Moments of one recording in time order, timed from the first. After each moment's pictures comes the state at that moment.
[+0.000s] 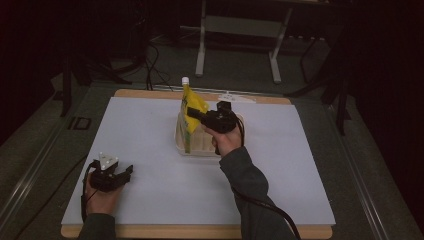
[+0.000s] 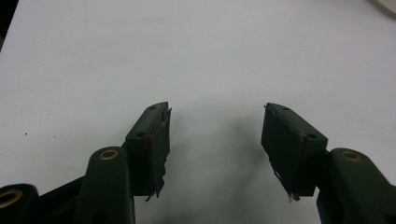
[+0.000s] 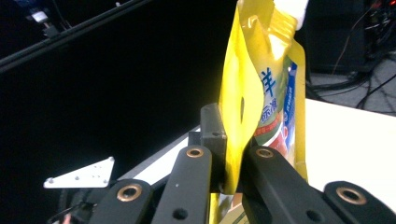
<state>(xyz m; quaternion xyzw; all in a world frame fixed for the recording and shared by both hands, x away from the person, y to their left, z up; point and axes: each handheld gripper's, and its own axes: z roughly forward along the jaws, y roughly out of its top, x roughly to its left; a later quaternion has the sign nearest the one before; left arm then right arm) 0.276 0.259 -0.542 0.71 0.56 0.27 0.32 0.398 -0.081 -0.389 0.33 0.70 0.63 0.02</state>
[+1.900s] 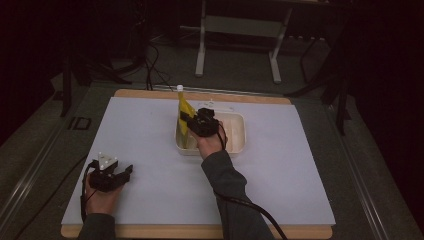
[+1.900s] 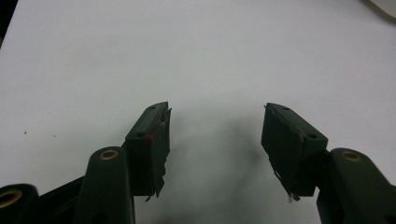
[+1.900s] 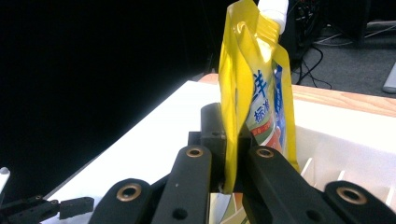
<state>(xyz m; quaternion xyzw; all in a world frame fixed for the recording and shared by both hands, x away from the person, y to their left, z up) 0.276 0.260 -0.542 0.71 0.57 0.26 0.33 0.409 -0.037 -0.431 0.40 0.71 0.57 0.10</state>
